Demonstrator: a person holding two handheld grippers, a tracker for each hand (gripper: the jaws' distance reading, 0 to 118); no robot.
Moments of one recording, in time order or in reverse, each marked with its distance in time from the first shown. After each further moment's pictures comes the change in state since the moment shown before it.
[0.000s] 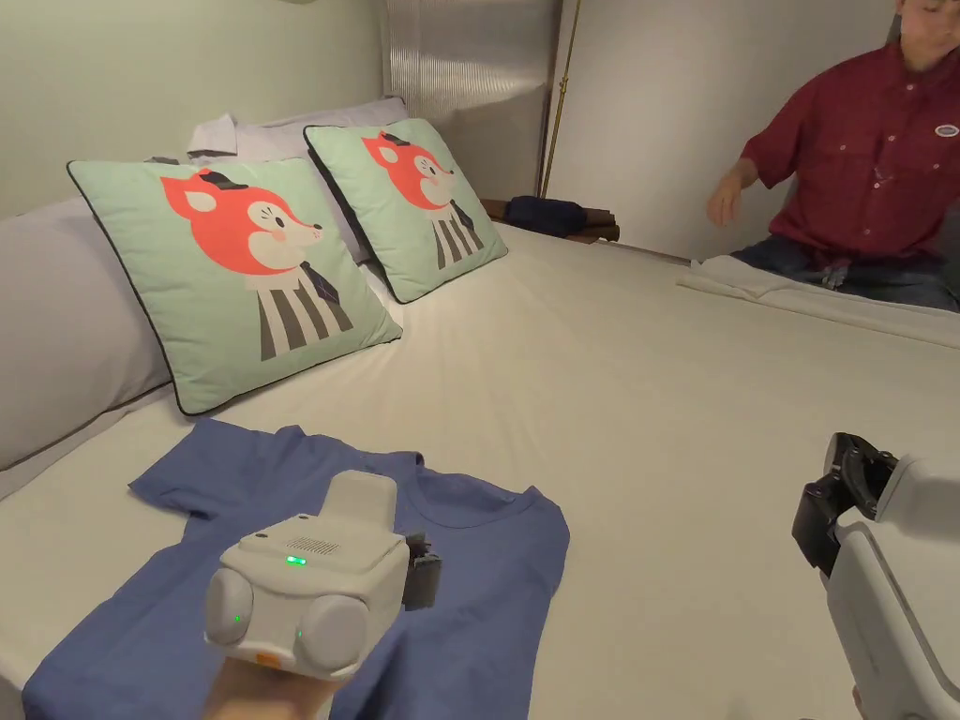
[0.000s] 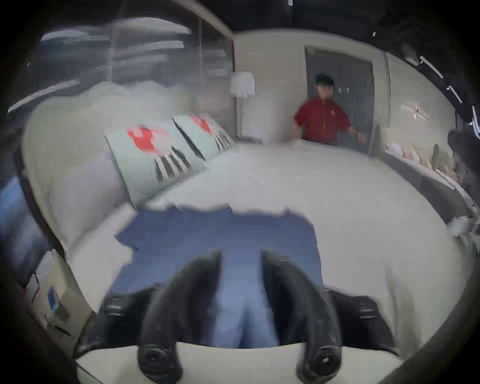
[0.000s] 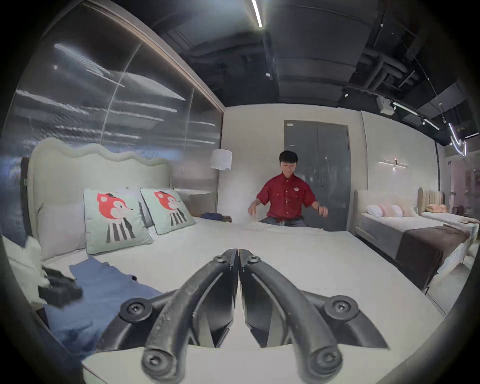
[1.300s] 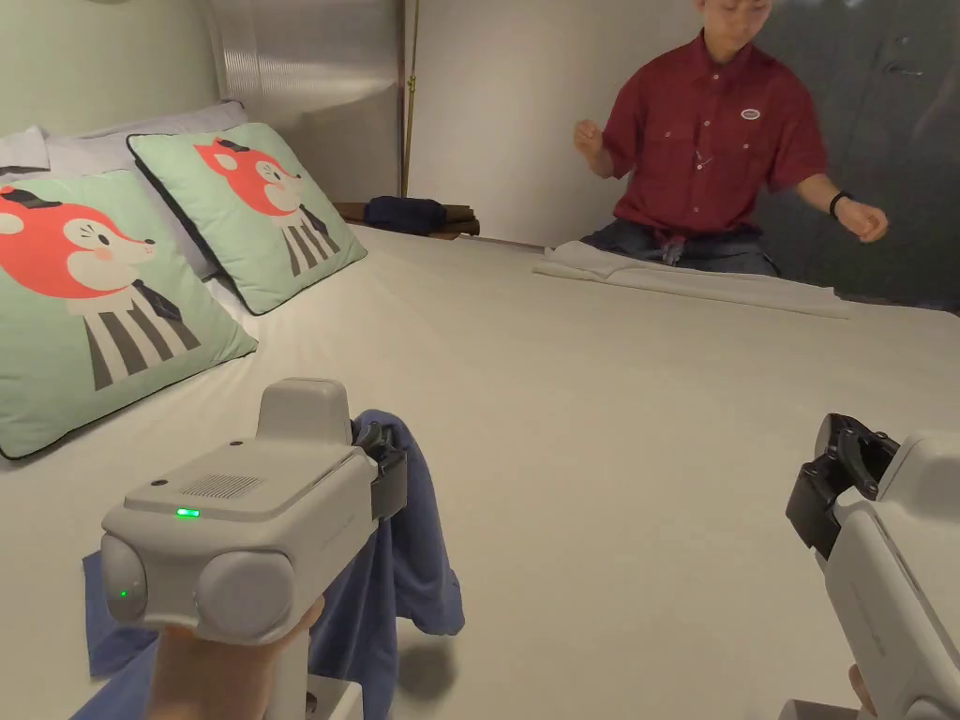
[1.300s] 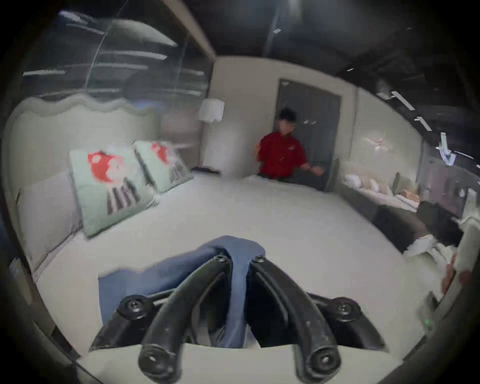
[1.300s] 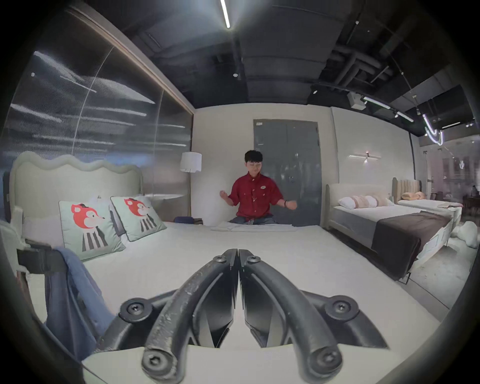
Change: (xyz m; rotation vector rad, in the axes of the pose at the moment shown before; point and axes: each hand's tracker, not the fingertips) left arm 0.097 0.065 0.090 0.378 -0.264 -0.010; right arm 0.096 0.010 0.064 0.034 -0.180 -0.063
